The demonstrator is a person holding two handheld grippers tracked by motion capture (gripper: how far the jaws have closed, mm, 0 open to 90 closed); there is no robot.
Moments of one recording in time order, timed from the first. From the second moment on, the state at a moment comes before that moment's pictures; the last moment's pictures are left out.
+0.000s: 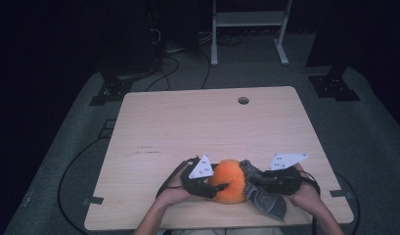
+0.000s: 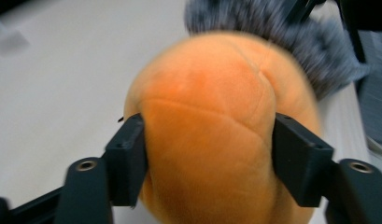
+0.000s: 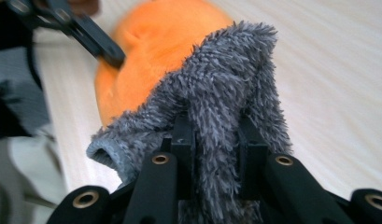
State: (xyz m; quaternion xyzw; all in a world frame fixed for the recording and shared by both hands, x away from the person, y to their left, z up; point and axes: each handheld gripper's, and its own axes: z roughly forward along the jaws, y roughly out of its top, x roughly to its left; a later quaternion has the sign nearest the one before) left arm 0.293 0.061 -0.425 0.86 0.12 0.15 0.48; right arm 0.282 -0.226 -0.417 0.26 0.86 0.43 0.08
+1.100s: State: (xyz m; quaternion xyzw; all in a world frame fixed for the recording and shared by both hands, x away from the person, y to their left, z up) left arm 0.301 0.082 -0.439 0.87 0.13 0.13 0.45; right arm 0.284 -0.215 -0.418 0.27 0.84 0.46 0.10
